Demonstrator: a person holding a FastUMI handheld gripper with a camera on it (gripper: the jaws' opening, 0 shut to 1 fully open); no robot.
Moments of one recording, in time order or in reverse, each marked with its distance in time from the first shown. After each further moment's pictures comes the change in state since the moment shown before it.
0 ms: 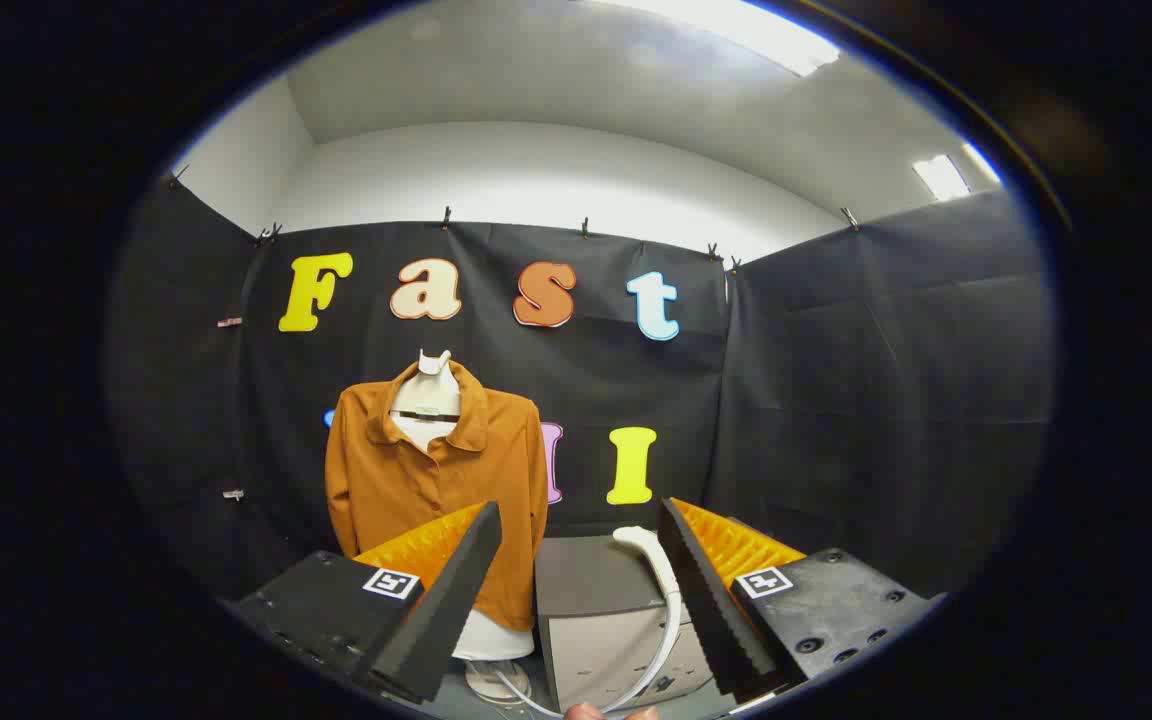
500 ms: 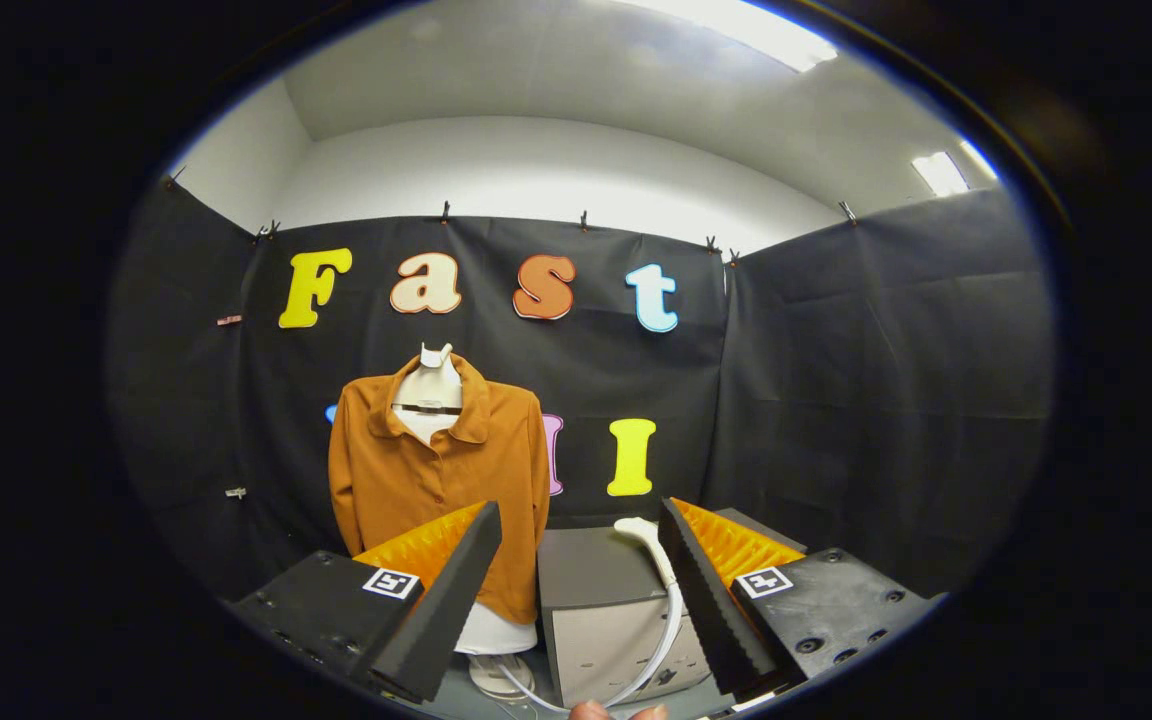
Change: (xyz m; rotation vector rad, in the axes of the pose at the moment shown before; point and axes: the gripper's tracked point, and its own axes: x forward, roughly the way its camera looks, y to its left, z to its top) arm -0.005 0.001 -0.002 0.008 0.024 -0.001
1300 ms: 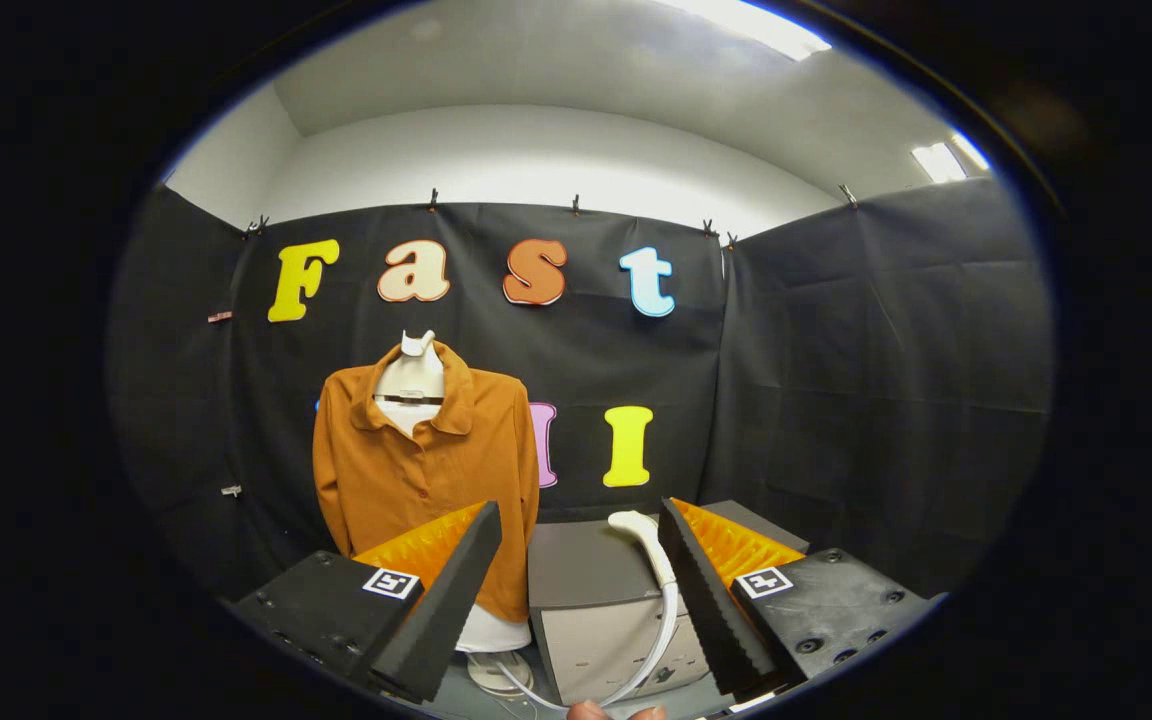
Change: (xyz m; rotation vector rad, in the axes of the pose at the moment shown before) arm 0.042 -0.027 -0.020 0.022 0.075 0.011
